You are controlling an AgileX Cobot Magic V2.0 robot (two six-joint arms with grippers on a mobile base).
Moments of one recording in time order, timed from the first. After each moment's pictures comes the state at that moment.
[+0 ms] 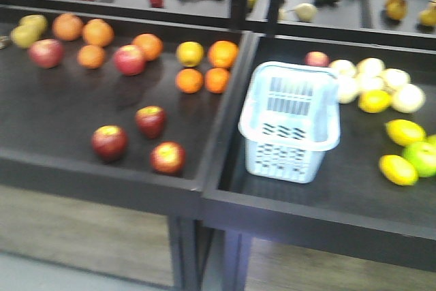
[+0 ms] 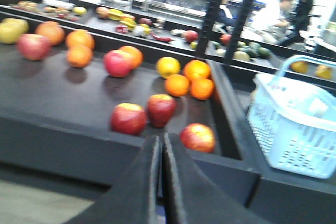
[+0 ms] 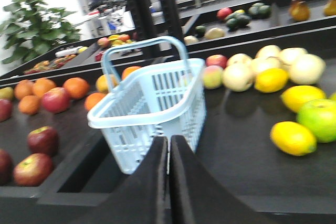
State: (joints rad) left arm -0.10 -0.01 0.03 -0.11 0.15 -0.13; right arm 0.05 -0.01 0.03 -0.10 0.15 0.30
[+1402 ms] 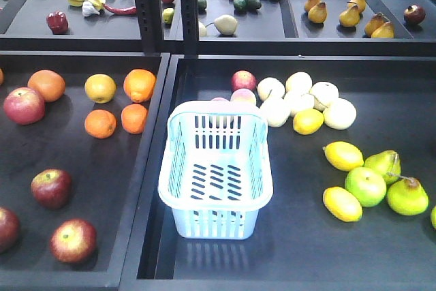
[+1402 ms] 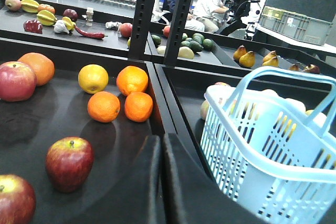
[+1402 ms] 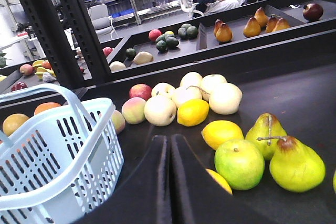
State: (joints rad) left arm -0.10 -0.01 0.03 -0.11 0.15 -0.13; right arm 0.05 -0.01 0.03 -0.10 0.15 0.30
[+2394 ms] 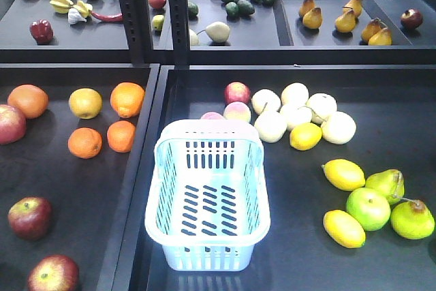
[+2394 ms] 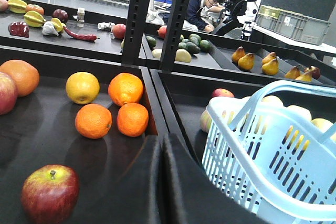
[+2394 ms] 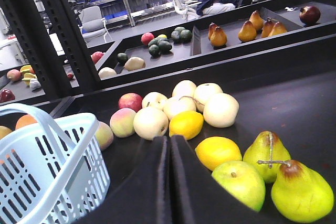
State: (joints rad) left arm -0.10 -0.01 0.03 -0.11 0.15 -0.13; right arm 0.05 -0.01 0.03 -0.10 0.15 0.30
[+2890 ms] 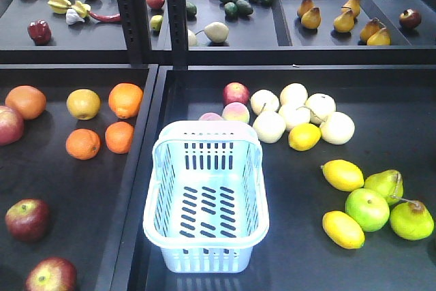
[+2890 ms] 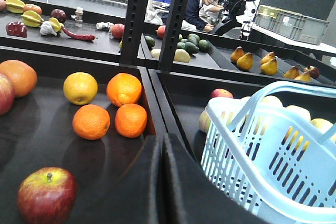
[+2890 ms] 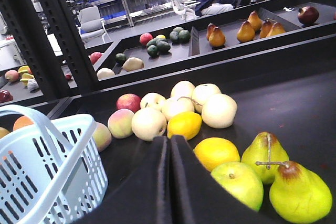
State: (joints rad) left arm -0.10 -0.01 0.03 -0.11 0.15 -0.13; right arm 0.05 -0.01 0.03 -0.10 0.15 0.30
